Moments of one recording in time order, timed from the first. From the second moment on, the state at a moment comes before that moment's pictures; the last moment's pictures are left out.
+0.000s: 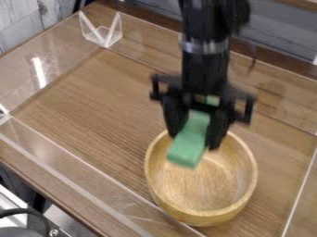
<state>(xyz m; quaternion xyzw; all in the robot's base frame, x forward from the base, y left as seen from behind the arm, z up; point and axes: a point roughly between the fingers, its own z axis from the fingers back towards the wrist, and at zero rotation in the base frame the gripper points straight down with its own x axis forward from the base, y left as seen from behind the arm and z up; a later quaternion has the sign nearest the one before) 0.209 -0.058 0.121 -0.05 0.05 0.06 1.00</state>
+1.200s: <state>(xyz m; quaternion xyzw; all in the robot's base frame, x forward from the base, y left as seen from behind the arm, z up) 0.231 0.028 0.120 -0.03 0.01 0.03 1.00</state>
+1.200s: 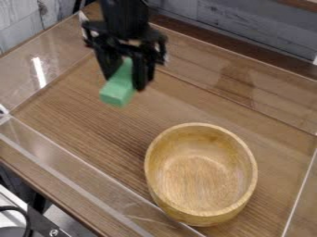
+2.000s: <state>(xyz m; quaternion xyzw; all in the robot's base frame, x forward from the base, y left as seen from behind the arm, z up) 0.229 -0.003 0.099 -0.03 0.01 0.01 1.00</state>
